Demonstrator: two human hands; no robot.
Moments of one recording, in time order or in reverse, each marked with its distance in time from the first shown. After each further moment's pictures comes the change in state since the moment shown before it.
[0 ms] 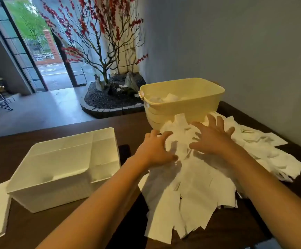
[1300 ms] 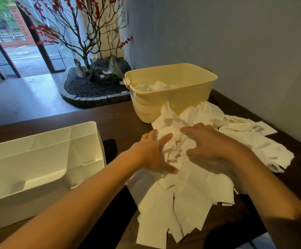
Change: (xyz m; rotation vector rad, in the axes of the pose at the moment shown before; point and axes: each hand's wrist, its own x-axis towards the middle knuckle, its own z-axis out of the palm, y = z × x) left_hand 0.019 -0.005 0.015 0.201 -0.315 0.052; right_hand -0.029 0.004 -0.009 0.087 -0.221 -0.113
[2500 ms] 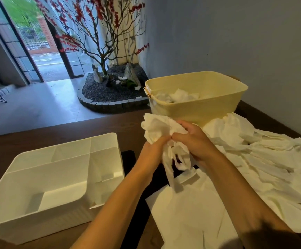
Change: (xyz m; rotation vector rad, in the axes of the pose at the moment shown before) left_hand -0.008 -0.030 -0.004 -1.536 0.508 -0.045; right_hand 0.084 -0.077 0.029 1.232 0.154 -0.184
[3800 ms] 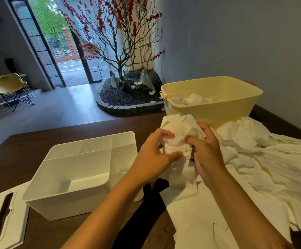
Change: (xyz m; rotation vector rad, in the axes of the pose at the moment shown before) left_hand -0.043 0.020 -0.036 0.594 0.016 0.301; right_hand -0.034 0.005 0.035 0.417 0.312 -0.069
